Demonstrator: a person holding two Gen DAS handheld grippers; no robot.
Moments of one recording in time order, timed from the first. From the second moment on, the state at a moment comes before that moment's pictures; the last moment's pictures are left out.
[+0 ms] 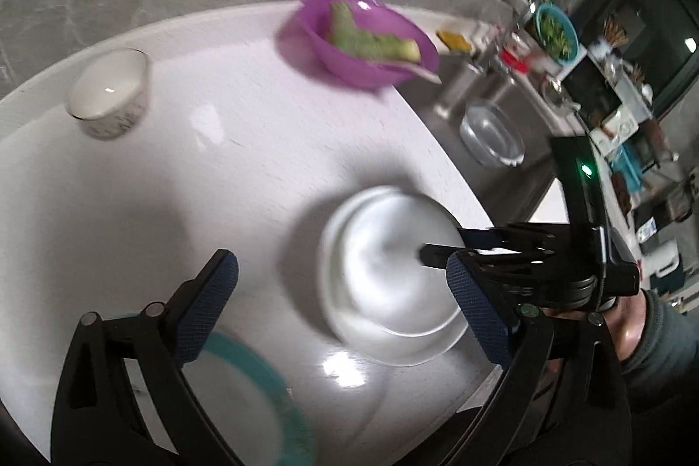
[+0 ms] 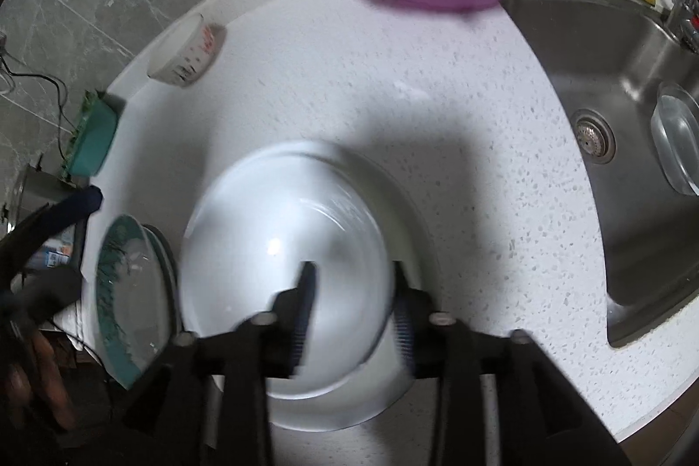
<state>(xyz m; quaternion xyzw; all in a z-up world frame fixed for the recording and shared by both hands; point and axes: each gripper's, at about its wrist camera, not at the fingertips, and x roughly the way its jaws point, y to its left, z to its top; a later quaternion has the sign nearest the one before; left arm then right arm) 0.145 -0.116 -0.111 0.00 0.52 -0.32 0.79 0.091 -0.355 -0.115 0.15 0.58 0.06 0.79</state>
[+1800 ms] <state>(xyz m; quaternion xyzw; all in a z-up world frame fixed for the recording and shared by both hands) 0.463 0.032 -0.244 -0.01 0.61 -0.18 0.77 0.406 -0.160 -0.170 0.16 0.63 0.14 0.75</state>
